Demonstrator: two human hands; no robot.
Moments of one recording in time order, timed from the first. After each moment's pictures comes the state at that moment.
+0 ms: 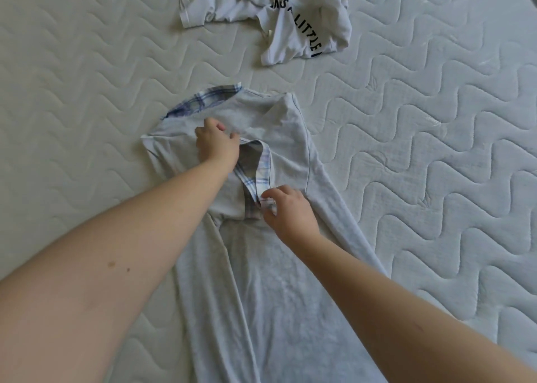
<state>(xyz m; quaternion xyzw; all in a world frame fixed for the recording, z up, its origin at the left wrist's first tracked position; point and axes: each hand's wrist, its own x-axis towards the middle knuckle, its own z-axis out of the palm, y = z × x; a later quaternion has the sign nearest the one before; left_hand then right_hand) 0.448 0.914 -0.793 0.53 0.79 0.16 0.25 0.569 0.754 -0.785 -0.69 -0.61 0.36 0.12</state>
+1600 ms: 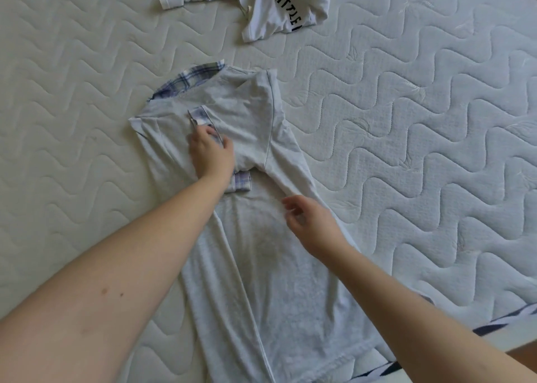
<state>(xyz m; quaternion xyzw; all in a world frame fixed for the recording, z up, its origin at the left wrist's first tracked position) 0.446 0.833 -0.800 0.56 0.77 0.22 0.22 0.604 0.654 -0.783 -0.71 -0.48 0.46 0.23</state>
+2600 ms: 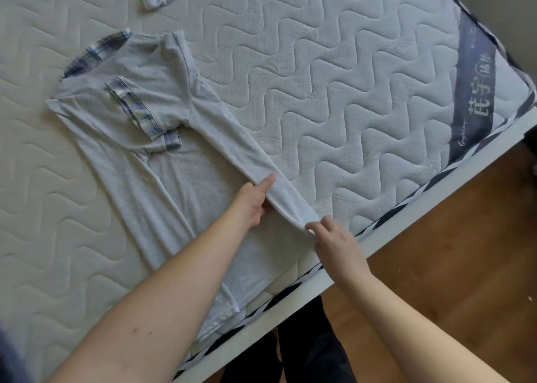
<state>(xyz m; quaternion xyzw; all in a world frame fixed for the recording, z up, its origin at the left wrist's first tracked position) 0.560 0.582 -0.816 0.21 0.61 0.13 0.76 0.664 0.405 -0.762 -0.78 -0.57 0.23 0.10</state>
